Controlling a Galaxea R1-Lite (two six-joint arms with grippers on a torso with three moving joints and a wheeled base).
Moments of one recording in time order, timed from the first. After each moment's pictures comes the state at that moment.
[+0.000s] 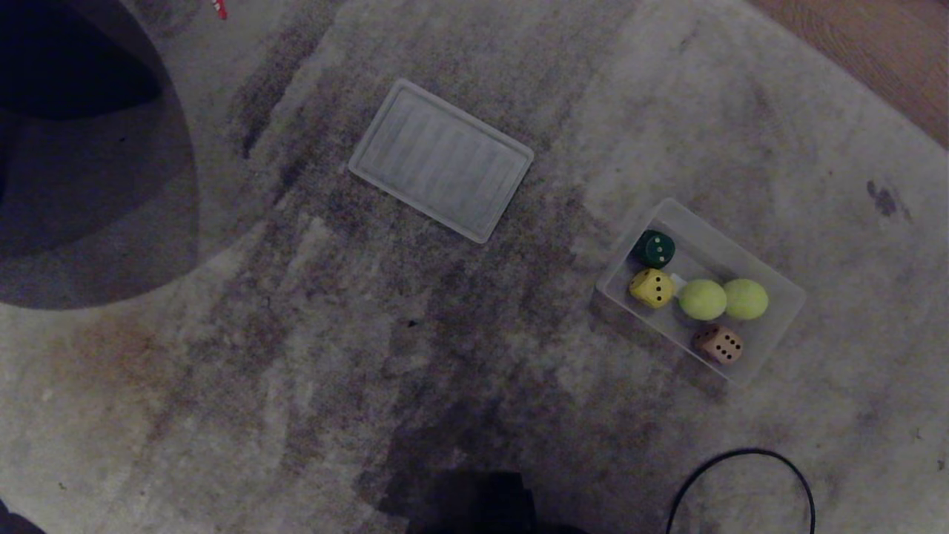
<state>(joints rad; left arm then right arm) 0.00 0.00 0.00 0.00 0.04 -0.03 0.01 0.00 0.00 -0.03 0.00 0.05</state>
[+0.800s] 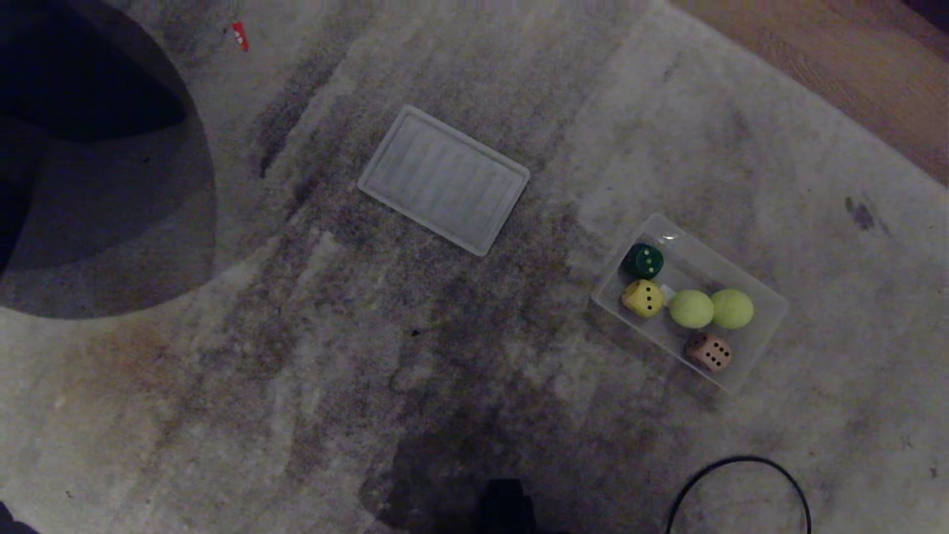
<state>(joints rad) 0.00 0.00 0.00 0.00 0.05 -0.04 0.01 0.00 0.00 -0.03 0.01 -0.01</state>
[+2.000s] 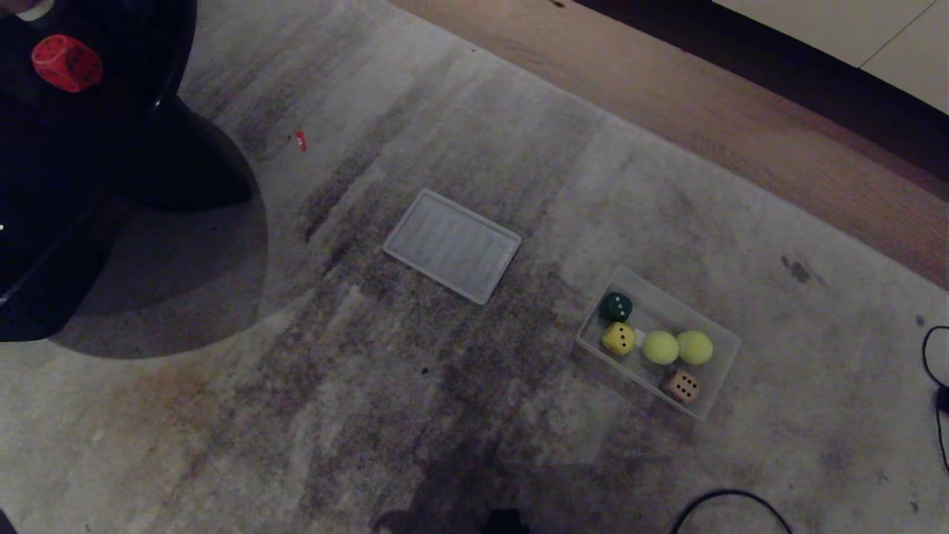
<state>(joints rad) 0.00 0.00 0.00 0.00 0.05 -0.05 0.01 0.00 0.00 -0.03 0.01 -0.01</state>
